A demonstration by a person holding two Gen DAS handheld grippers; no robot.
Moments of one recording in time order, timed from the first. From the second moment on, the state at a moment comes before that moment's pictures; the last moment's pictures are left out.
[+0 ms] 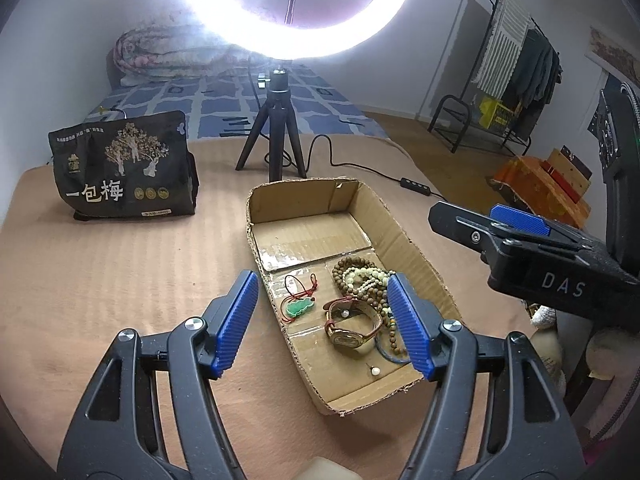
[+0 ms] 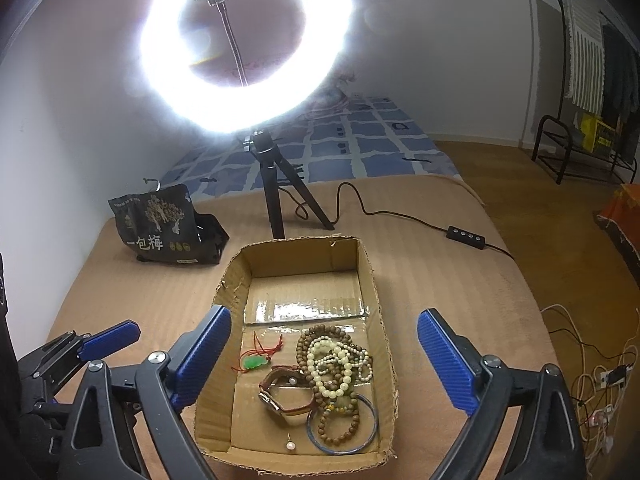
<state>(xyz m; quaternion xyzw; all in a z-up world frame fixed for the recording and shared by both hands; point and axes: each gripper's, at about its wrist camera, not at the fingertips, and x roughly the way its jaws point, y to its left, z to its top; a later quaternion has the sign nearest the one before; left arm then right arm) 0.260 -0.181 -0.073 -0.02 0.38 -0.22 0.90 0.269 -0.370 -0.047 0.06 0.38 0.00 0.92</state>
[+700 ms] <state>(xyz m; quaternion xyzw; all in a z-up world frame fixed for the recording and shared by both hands) 0.209 -0.161 -0.032 -0.01 0.34 -0.22 0.91 0.218 -0.345 -0.002 0.01 0.32 -0.02 0.95</state>
